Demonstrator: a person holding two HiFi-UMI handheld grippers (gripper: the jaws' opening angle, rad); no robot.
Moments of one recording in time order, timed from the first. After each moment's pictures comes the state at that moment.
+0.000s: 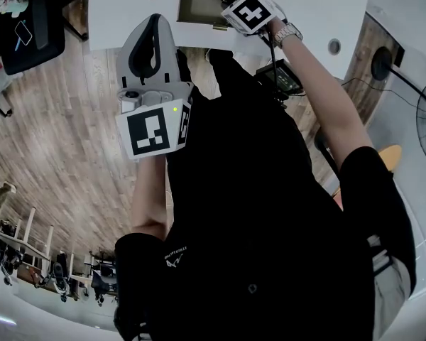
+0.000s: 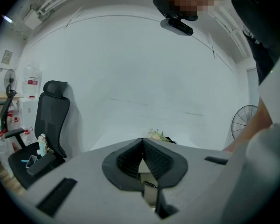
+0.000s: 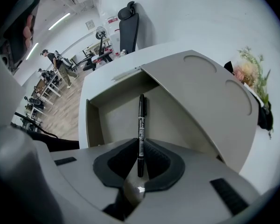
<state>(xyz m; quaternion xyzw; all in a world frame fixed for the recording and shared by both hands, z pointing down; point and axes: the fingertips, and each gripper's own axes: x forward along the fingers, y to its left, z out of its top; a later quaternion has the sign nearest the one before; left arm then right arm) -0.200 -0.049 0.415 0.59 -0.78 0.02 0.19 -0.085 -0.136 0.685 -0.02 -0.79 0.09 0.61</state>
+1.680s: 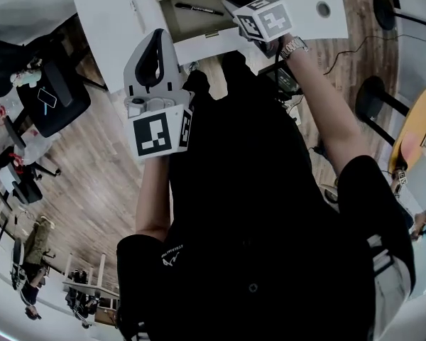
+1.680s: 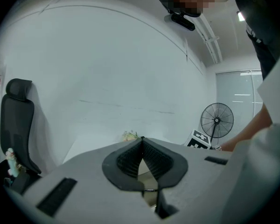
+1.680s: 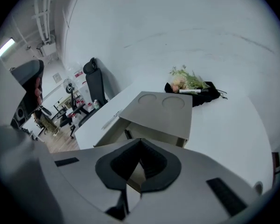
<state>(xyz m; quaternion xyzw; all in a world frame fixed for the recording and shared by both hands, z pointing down) -0.160 -0.069 0.391 0.73 -0.66 0.04 0.15 -0.046 -0.167 0.581 0.22 -0.85 0.23 0.41</state>
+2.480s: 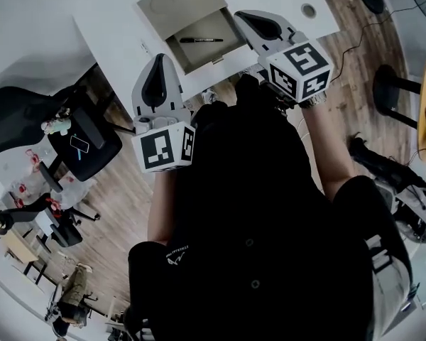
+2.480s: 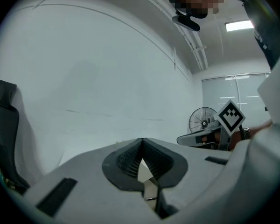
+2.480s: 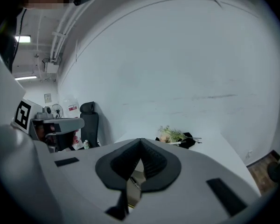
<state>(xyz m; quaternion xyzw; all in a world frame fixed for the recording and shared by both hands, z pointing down) -0.163 -0.070 0.350 0.78 -0.61 0.02 0.11 -0.025 -0.142 0.380 0.36 -0.91 0.13 0.16</state>
